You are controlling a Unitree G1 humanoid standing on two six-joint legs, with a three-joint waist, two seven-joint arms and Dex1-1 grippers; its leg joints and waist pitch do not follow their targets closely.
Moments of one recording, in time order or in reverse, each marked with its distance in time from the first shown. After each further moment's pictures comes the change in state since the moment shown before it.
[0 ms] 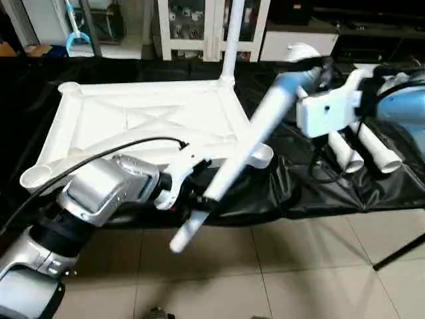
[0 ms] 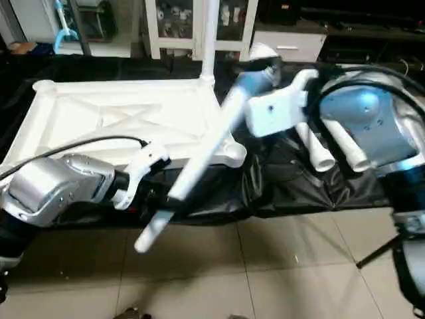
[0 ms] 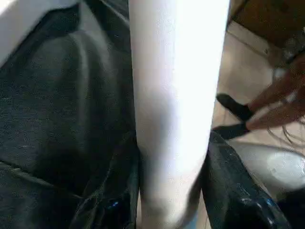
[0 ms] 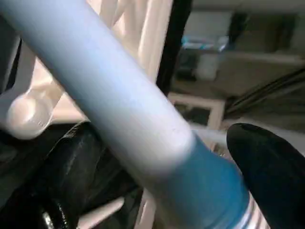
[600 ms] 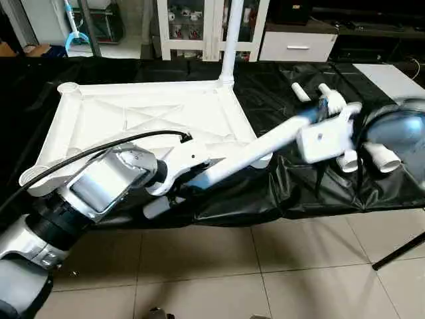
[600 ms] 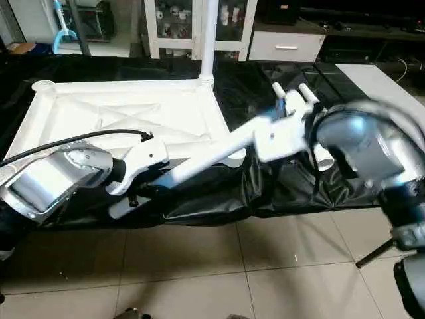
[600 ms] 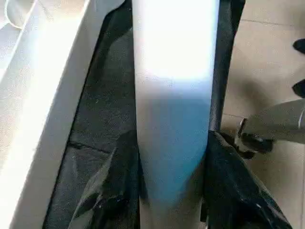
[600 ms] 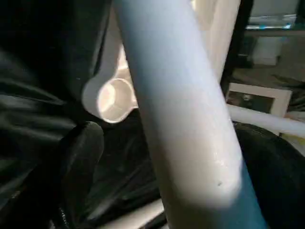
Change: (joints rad) left arm -0.073 0.085 -0.119 0.039 0.268 -0.218 -0.033; right arm 0.111 0.010 0.070 0.043 -0.030 0.035 0.036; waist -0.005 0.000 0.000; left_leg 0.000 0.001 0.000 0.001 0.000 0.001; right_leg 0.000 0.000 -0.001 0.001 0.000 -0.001
